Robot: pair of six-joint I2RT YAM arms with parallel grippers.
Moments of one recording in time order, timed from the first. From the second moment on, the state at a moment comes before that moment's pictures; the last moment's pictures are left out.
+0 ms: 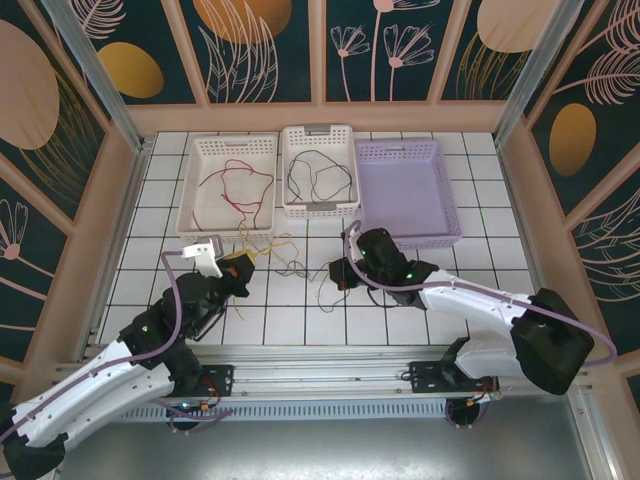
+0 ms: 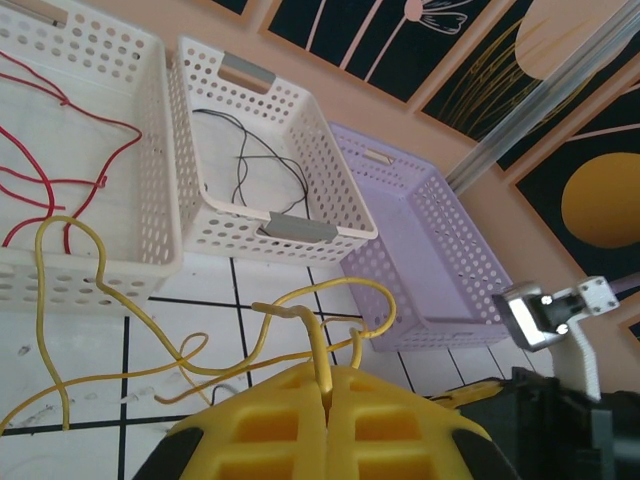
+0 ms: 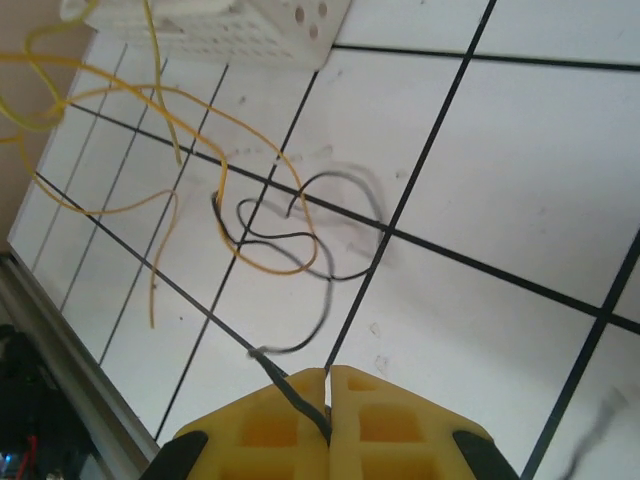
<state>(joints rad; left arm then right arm) -0.89 0.48 0.47 -0.24 -0.37 -0.73 0.84 1.27 0.63 -0.03 -0.20 0.60</state>
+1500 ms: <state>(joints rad) -0.89 0.43 0.42 -0.24 -0.35 -0.75 1.01 1.66 0.74 0.14 0.17 0.64</state>
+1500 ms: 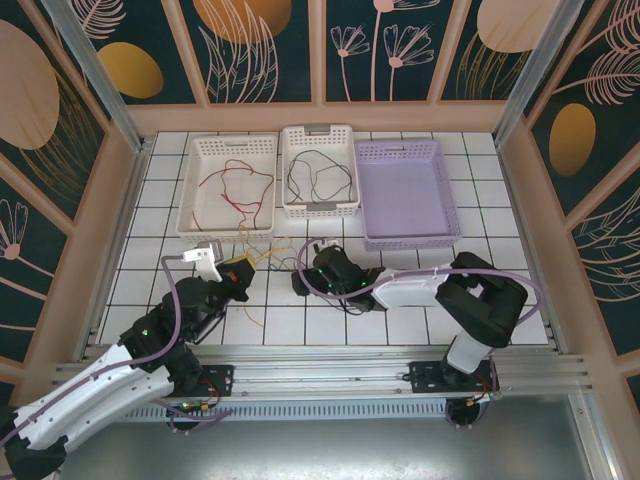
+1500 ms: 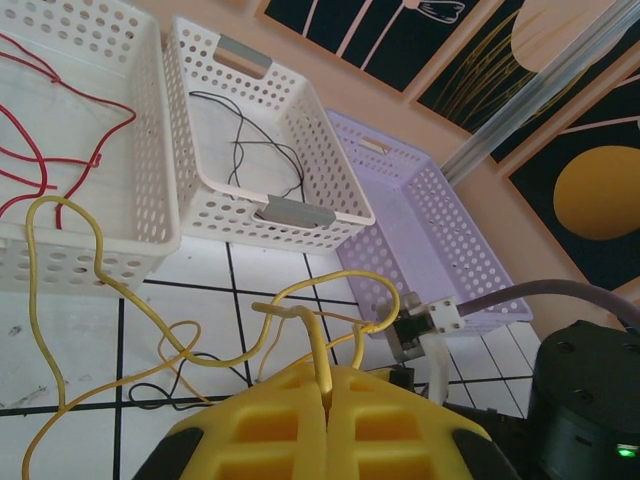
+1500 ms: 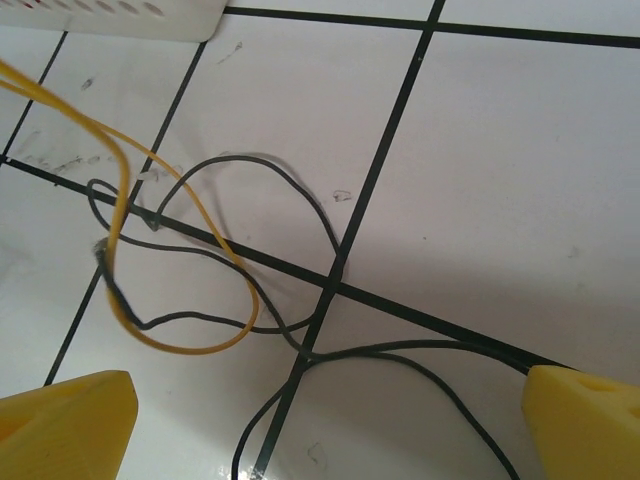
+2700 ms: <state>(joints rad) -0.89 0.38 0.42 -0.27 -0.36 -0.75 0.87 1.65 0.66 0.19 0.09 0.80</state>
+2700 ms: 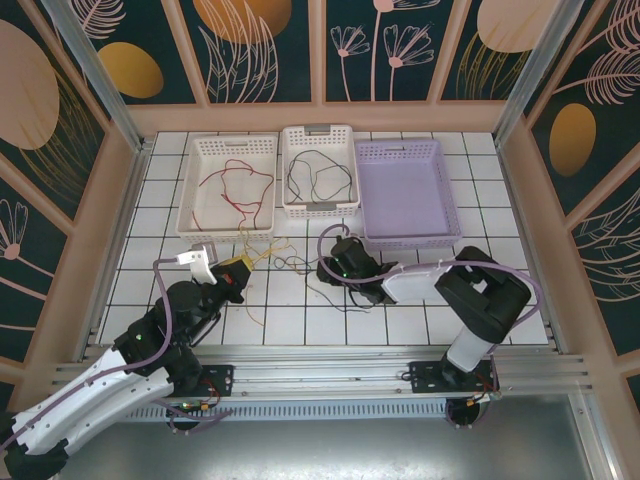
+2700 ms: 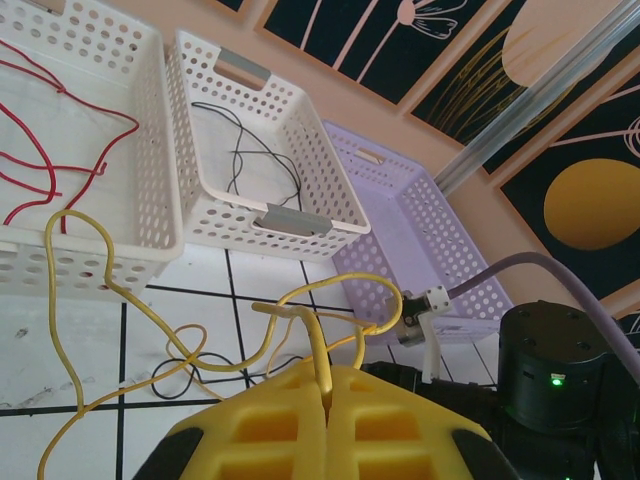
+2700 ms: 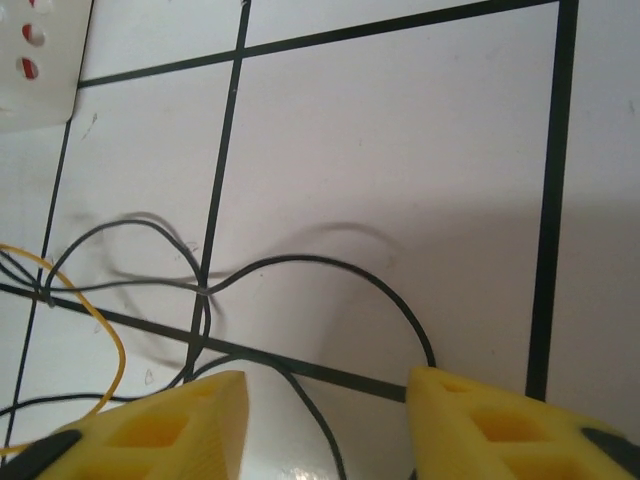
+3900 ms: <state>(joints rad) -0.89 0.35 0.42 -0.29 -0.37 -0.75 0.94 1.73 0.86 -0.17 0.24 0.65</state>
